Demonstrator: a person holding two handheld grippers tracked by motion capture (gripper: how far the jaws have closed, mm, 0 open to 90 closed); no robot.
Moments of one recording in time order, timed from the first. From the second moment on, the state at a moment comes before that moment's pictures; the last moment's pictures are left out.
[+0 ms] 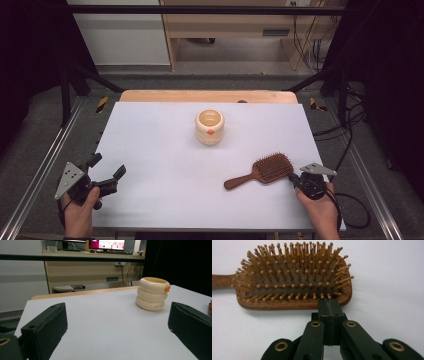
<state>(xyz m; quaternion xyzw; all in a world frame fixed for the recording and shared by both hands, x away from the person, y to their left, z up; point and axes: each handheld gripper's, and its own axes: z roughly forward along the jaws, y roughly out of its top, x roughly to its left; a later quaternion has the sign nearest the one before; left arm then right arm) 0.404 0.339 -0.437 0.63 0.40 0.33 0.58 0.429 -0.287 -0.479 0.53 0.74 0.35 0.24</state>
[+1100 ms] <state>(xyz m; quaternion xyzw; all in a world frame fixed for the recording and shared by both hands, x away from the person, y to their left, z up) 0.406 0.335 -0.439 0.64 0.39 0.33 0.58 0.470 -0.288 -0.477 0.54 0.74 0.35 0.21</state>
